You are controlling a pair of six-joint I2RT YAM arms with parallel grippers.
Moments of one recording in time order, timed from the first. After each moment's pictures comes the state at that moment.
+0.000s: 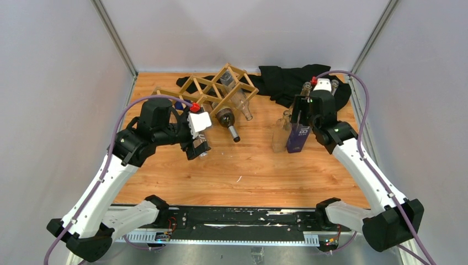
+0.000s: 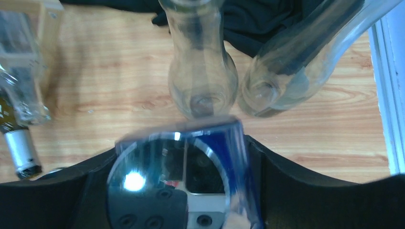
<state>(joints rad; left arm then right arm) -0.53 0.96 1.25 -0.85 0.46 0.58 0.36 1.11 1.05 -0.47 0.31 0.23</state>
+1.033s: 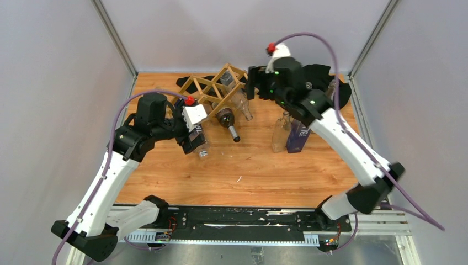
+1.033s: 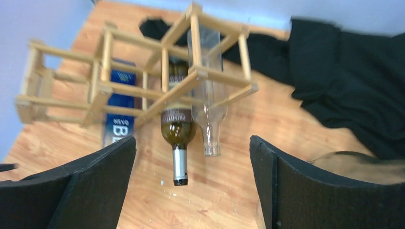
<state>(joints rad) -0.43 0.99 1.25 -0.85 0.45 0.60 0.68 1.38 1.67 -0.56 0.24 0.27</state>
